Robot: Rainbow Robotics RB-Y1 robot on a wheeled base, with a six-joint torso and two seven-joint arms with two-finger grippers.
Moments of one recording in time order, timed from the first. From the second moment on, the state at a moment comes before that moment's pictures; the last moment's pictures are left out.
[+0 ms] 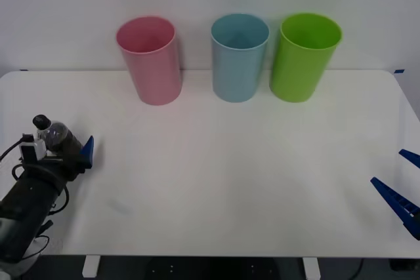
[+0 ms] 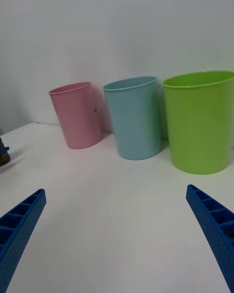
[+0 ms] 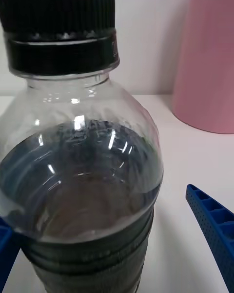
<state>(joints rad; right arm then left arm) 0.35 -0.40 -0.52 -1.66 0.96 -1.22 0.00 -0.09 0.23 0.39 -1.15 -1.06 -0.50 -0.38</state>
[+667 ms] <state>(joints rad) 0.35 -0.40 -0.52 -1.66 0.96 -1.22 0.00 -0.09 0.23 0.39 -1.15 -1.06 -0.50 -0.39</state>
